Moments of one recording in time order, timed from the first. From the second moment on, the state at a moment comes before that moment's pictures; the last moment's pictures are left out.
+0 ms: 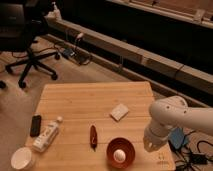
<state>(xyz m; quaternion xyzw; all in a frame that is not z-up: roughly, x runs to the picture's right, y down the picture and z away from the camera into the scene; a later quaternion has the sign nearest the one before) 0.209 0.282 0.660 -0.19 0.38 0.84 0.34</state>
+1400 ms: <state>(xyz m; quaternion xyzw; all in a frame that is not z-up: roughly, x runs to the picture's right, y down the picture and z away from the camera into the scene) 0.102 0.311 0.703 -0.29 0.36 0.80 0.38</state>
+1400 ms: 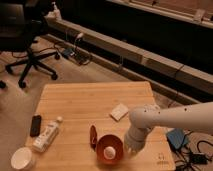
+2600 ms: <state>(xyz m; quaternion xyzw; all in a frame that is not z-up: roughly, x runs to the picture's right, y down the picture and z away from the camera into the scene) -0.087 0.305 0.743 -0.32 0.30 0.72 0.53</state>
